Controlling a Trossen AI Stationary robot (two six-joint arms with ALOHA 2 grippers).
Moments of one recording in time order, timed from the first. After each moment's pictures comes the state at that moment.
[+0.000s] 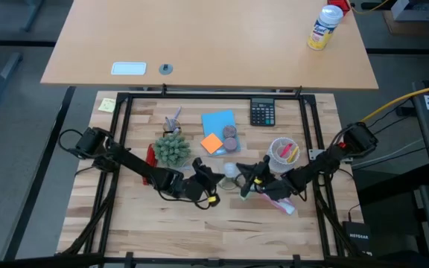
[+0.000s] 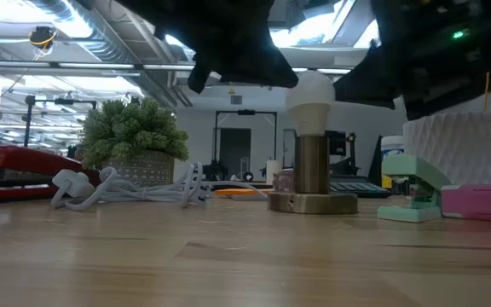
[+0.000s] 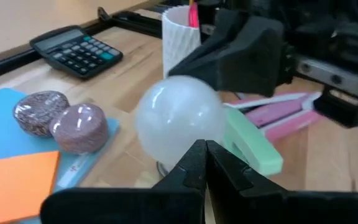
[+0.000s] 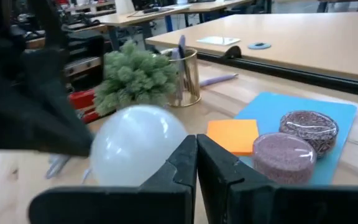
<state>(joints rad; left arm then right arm) -0.38 1.83 1.07 0.28 -0.75 -0.45 0.51 1.62 0.53 0.75 1.06 0.50</state>
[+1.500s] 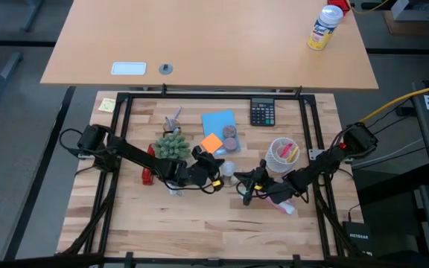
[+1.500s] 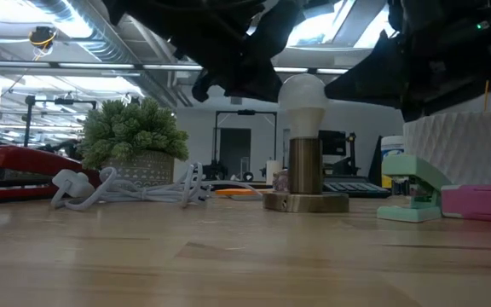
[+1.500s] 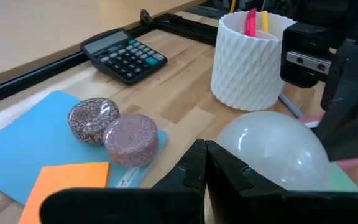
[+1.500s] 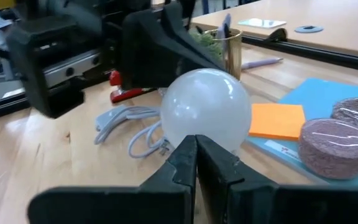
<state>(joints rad) -0.29 1.83 1.06 0.26 -0.76 -0.44 0.52 1.62 0.53 0.76 0.92 0.48</state>
